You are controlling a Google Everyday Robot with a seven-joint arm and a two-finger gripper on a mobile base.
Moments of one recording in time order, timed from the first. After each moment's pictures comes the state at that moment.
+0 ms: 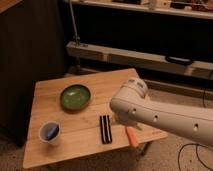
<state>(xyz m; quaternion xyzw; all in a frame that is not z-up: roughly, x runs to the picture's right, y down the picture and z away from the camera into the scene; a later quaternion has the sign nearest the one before) 0.108 0.131 0.674 -0.21 -0.12 -0.62 0.75</state>
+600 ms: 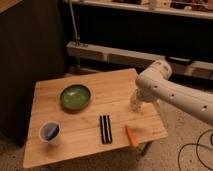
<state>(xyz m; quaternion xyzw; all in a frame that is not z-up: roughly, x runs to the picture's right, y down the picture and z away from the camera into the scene) 0.253 0.037 0.719 -0.19 -0.06 -0.63 0.75</state>
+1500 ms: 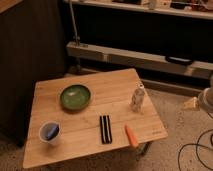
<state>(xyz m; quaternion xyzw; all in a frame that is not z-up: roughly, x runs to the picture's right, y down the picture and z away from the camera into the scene) 0.419 0.118 0.595 -0.23 -0.07 -0.58 0.78</state>
